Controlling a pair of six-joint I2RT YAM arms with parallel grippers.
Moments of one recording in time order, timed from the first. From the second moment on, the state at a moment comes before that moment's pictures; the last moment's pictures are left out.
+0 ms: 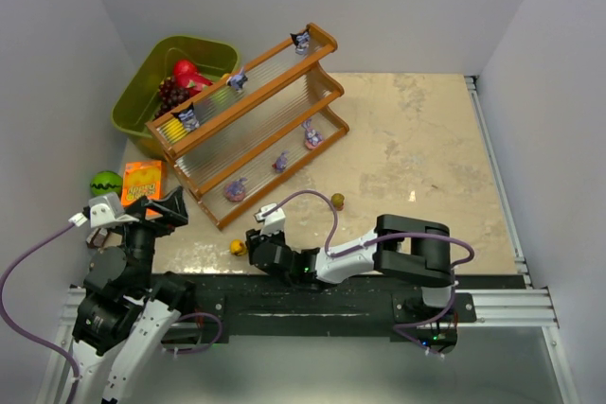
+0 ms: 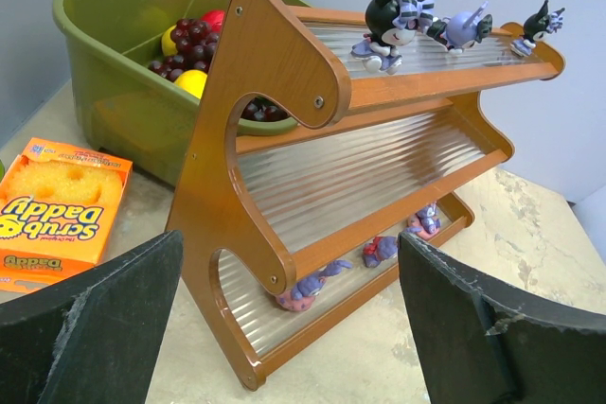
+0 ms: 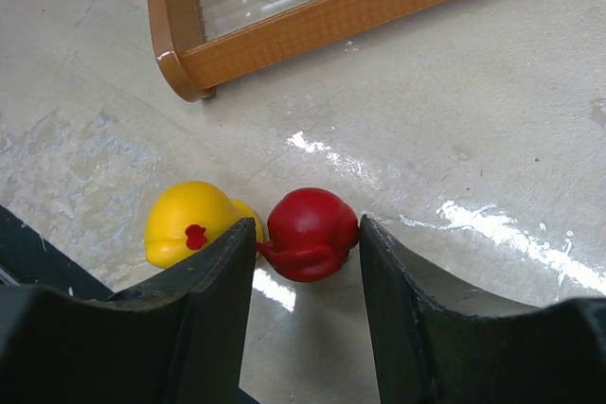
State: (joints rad) left arm -0.43 0.02 0.63 -0.57 -0.52 -0.41; right arm 1.41 1.91 0.92 0.45 0.72 0.68
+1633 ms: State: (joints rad) left arm -0.43 0.01 0.64 -0.64 -0.63 -0.47; right arm 1.22 1.84 1.45 0.22 0.50 0.20
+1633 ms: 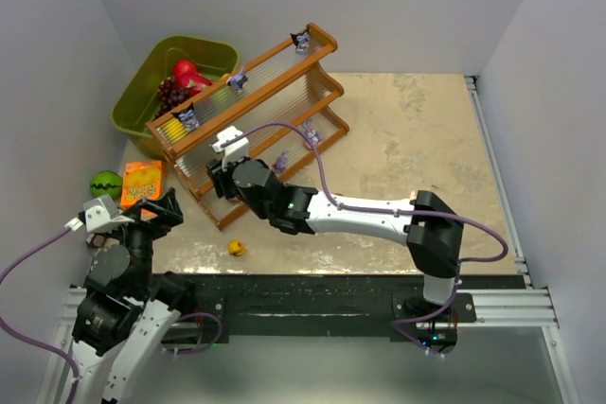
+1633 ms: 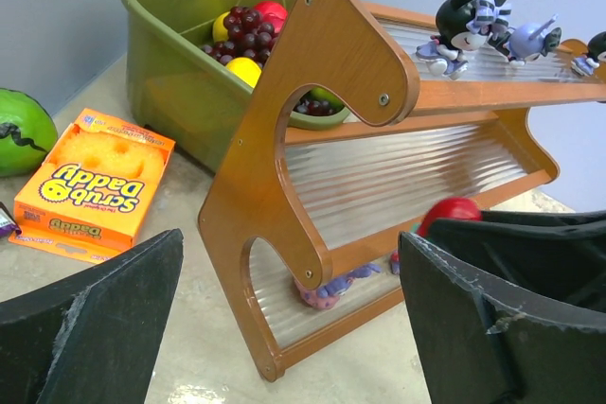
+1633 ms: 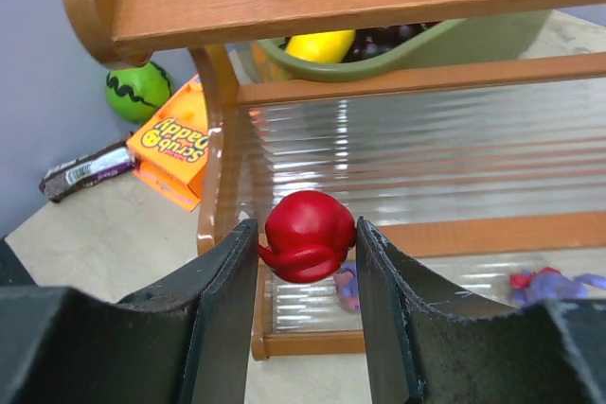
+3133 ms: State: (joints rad) left arm -0.43 0.01 0.64 -0.64 -0.63 -0.47; right arm 1.16 2.10 1.74 0.13 0.43 0.22
